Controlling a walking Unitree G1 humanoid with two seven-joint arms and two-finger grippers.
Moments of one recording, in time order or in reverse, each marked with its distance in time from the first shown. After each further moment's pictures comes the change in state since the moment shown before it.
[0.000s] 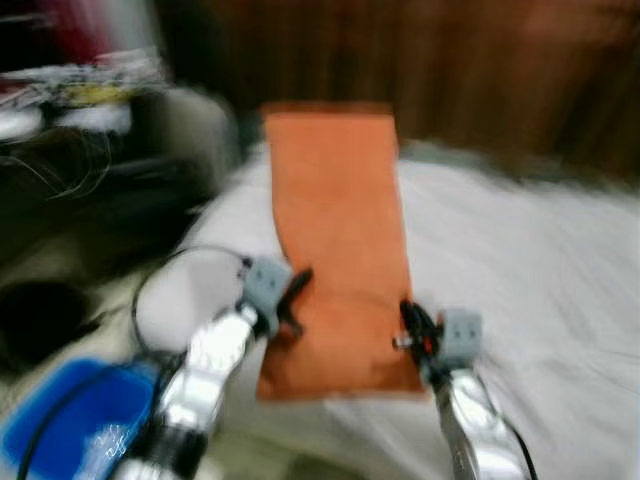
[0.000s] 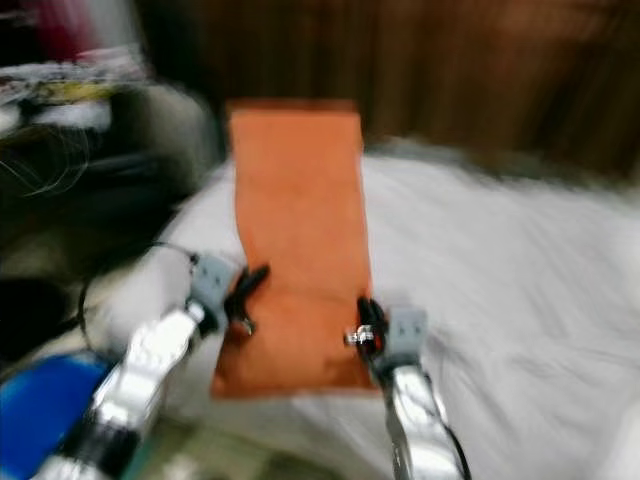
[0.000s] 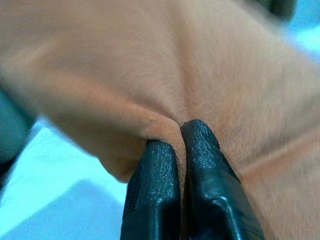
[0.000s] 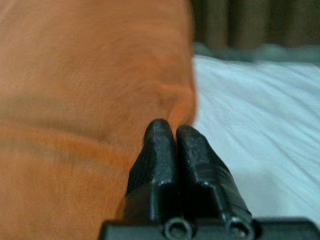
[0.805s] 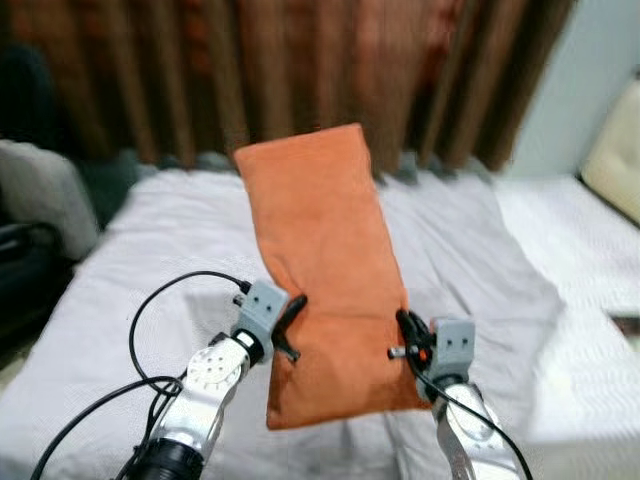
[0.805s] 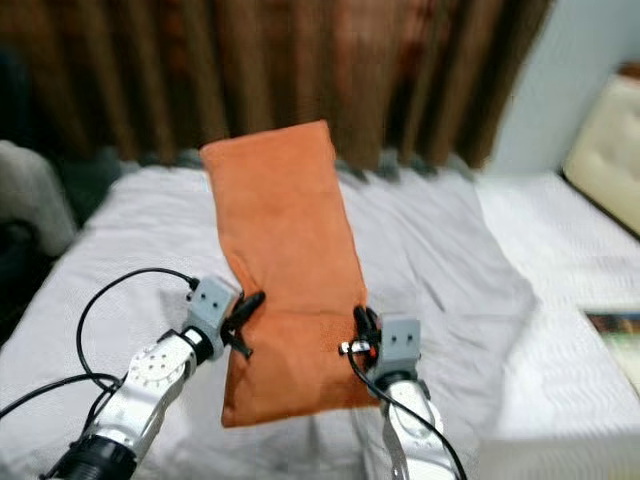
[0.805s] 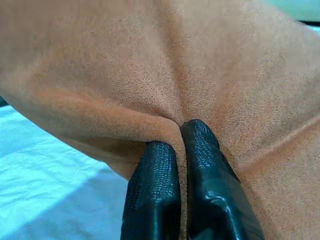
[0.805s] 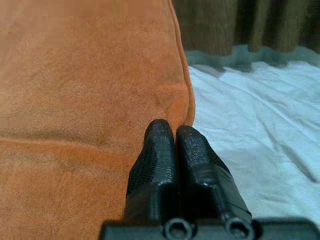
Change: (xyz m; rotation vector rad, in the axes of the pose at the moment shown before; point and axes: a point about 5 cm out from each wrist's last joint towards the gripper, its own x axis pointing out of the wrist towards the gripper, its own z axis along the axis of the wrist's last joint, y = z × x) left arm -0.001 -0.012 -0.015 -0.034 0.040 -0.006; right arm -0.008 -0.001 -0.009 -0.041 0.044 -0.015
